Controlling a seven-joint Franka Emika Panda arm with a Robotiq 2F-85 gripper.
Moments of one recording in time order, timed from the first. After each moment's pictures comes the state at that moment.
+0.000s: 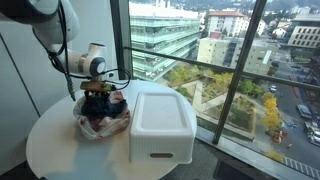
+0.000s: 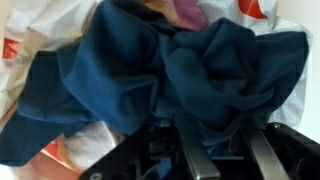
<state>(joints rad) 0.12 0.60 0.20 -1.84 0.06 2.43 -0.27</state>
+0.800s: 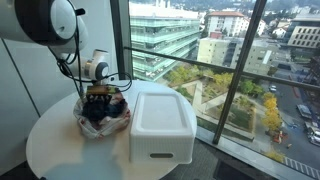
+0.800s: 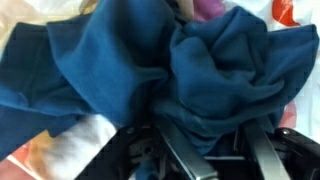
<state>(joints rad) 0.10 0.74 0.24 -1.69 0.00 2.35 -0.37</state>
